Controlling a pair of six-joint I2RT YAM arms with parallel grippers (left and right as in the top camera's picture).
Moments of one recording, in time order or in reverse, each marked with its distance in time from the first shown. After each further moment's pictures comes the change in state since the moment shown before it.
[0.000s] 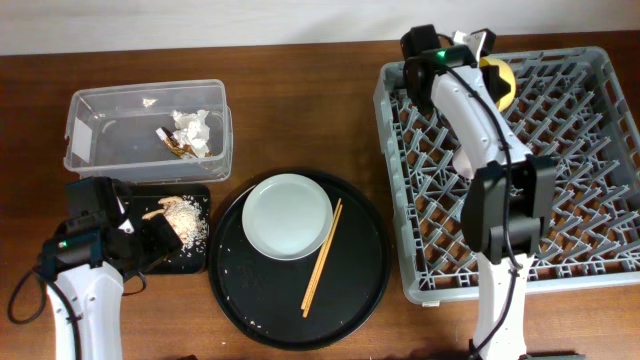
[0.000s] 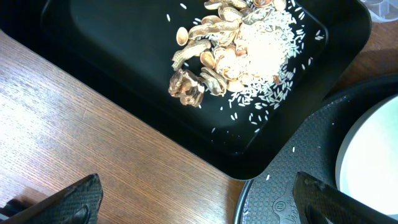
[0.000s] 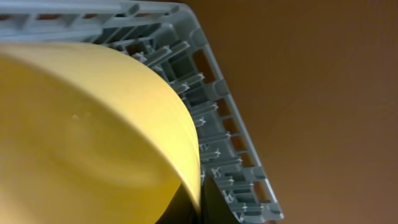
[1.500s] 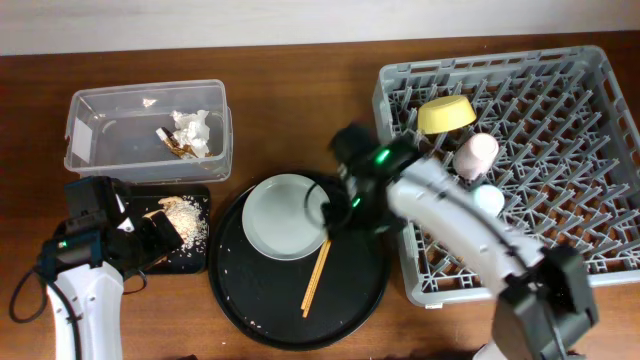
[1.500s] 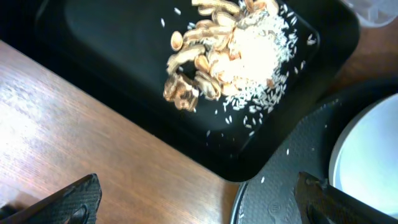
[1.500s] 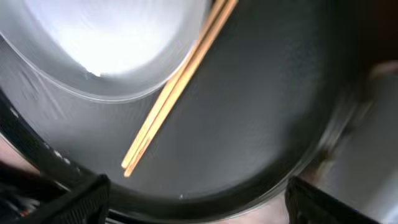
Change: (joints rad) left arm 0.000 0.000 0.000 0.018 0.015 0.000; right arm 0.461 -0.539 -0.699 0.032 -1.415 0.094
